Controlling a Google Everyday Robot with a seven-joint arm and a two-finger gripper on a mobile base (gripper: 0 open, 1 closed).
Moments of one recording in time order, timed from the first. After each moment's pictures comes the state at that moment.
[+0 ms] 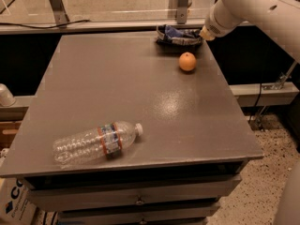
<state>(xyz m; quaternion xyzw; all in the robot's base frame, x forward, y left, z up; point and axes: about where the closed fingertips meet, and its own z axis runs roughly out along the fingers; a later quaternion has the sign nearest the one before) 0.767 -0.204 0.914 -0.43 0.81 -0.15 0.37</state>
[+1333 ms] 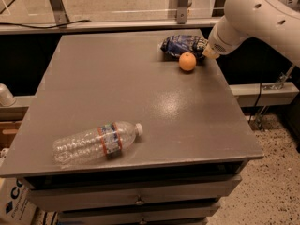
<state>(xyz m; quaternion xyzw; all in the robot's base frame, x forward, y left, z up) 0.719 -0.209 0.873 -0.47 0.81 -0.14 0.32</state>
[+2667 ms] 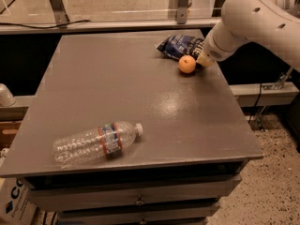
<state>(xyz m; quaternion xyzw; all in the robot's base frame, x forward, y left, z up) 0.699 -0.189 0.857 -0.50 0.80 -0.11 0.31</state>
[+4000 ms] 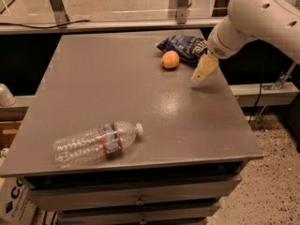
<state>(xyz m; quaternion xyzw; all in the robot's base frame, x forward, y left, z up) 0.692 -0.194 0.872 -0.50 0.80 -0.11 0.32</state>
